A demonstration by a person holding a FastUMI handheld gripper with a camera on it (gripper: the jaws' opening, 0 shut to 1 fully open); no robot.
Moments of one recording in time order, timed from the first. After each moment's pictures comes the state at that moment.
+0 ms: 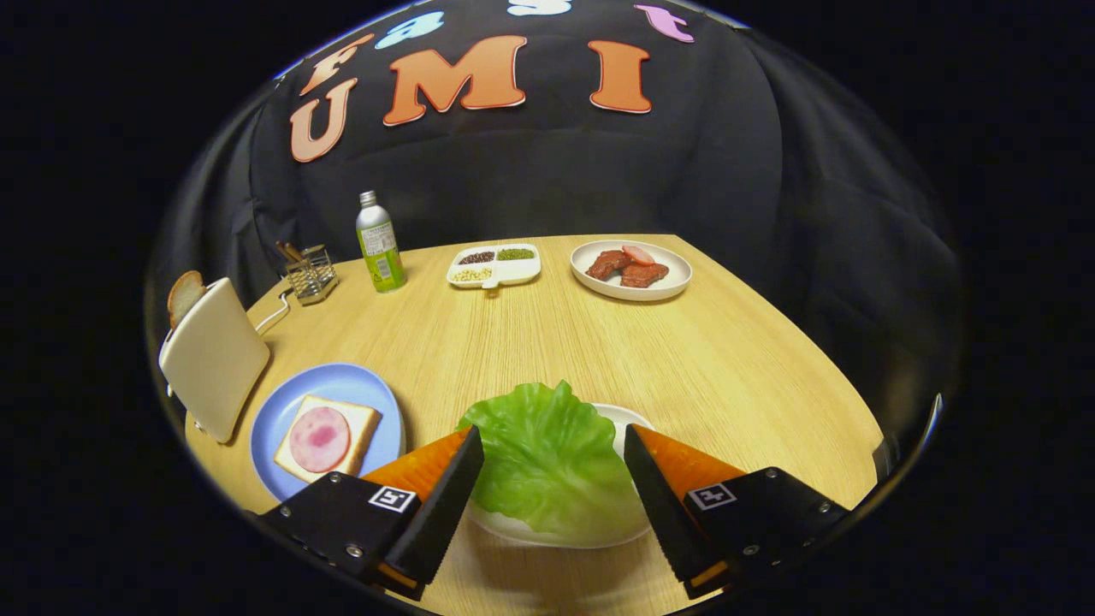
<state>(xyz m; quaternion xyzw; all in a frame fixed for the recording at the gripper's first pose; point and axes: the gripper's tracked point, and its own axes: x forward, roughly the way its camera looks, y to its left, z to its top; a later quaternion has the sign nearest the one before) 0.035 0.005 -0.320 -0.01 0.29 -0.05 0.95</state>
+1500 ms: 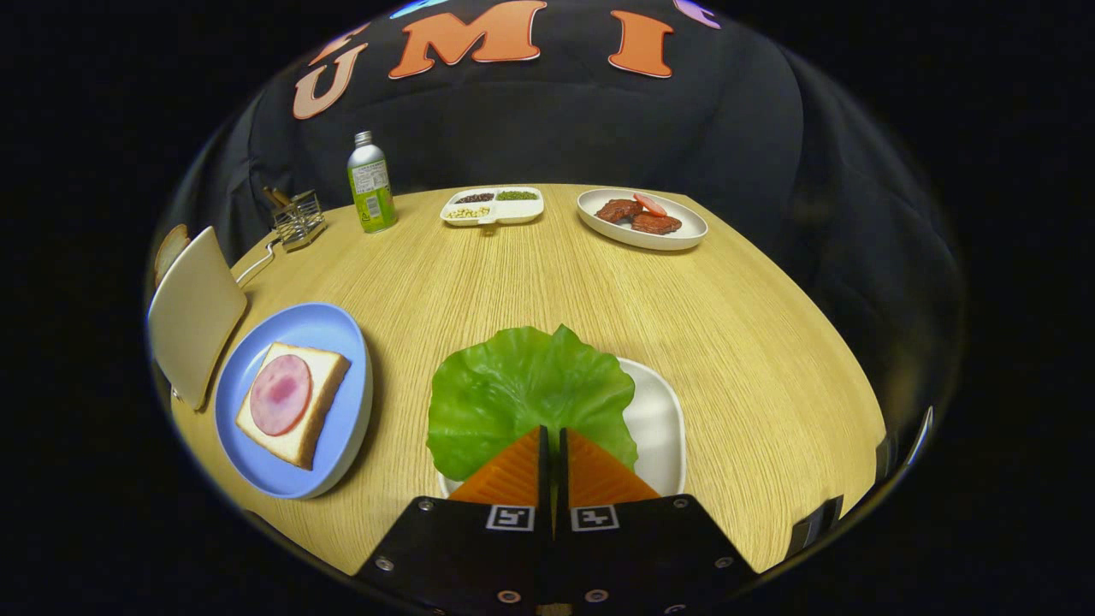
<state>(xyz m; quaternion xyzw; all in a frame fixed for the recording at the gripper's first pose) 0.026 0.008 -0.362 -0.03 0.36 -0.05 0.93</state>
